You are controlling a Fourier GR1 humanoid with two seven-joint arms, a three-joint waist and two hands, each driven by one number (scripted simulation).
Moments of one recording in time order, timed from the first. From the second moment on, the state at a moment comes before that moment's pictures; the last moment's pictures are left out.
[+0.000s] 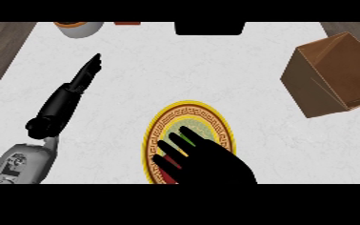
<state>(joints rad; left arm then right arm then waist) -0.22 0.43 -0.18 -1.49 0.06 -0.03 -0.12 -0.51 -0.31 0.81 -2.00 0.68 0.77 0.46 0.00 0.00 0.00</state>
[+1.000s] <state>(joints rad) -0.21 0.36 -0.09 -1.53 -0.03 -0.11 -0.09 -0.42 -0.20 0.86 -1.75 1.06 0.63 0.30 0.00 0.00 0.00</state>
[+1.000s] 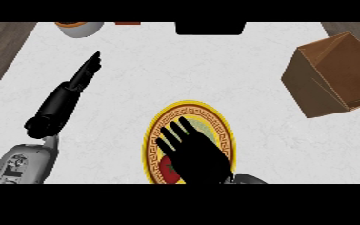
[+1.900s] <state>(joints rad) -0.21 0.29 -0.03 -1.55 -0.09 -0.18 -0.07 -0.36 -0.12 0.80 -1.50 1.27 0.50 0.13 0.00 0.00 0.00</state>
